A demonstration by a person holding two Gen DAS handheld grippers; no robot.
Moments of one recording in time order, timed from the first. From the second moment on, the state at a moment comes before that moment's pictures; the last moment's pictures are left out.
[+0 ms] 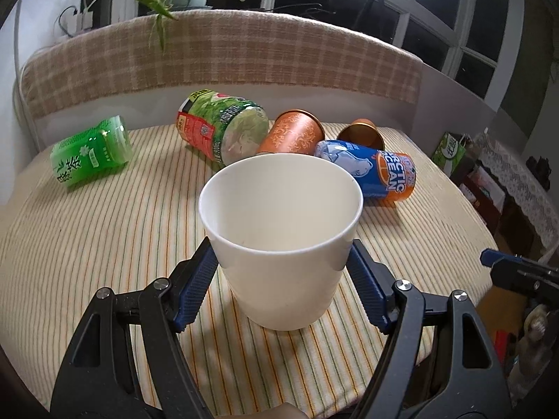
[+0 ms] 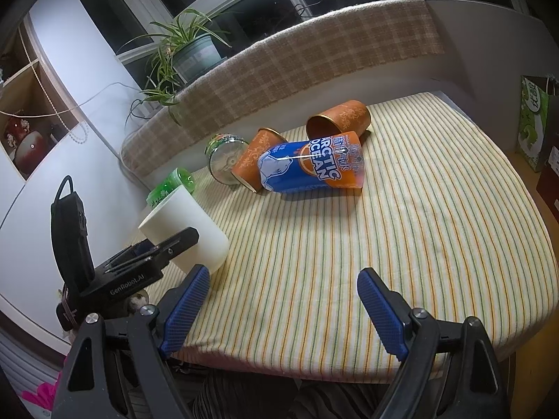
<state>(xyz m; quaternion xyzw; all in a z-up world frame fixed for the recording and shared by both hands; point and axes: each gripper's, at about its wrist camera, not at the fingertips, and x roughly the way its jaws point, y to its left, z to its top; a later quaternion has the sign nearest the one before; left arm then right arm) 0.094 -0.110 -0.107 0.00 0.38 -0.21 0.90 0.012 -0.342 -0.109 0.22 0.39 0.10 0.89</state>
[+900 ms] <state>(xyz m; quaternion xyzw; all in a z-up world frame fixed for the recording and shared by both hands) 0.082 -0.118 -0.114 0.03 0.39 -0.25 0.89 0.008 -0.339 -0.104 0.21 0.38 0.10 0.89</state>
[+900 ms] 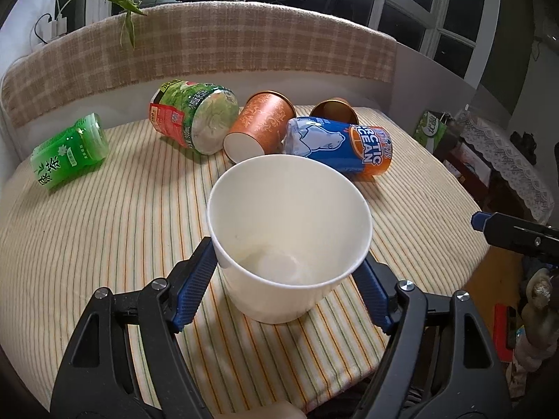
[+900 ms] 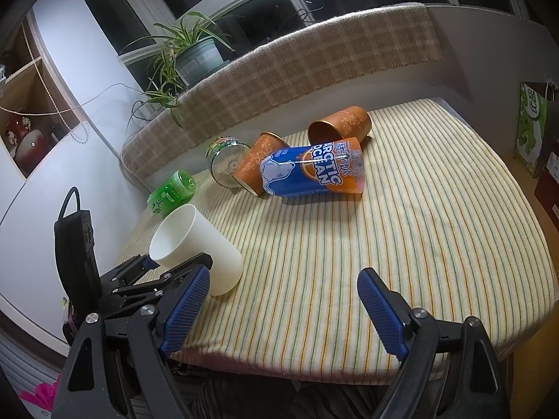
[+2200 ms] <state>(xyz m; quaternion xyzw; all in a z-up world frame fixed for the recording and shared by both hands) 0.046 -0.021 -0.090 0.00 0.33 -0.14 0.93 0.008 -0.307 -0.077 0.14 0.33 0.09 0.93</state>
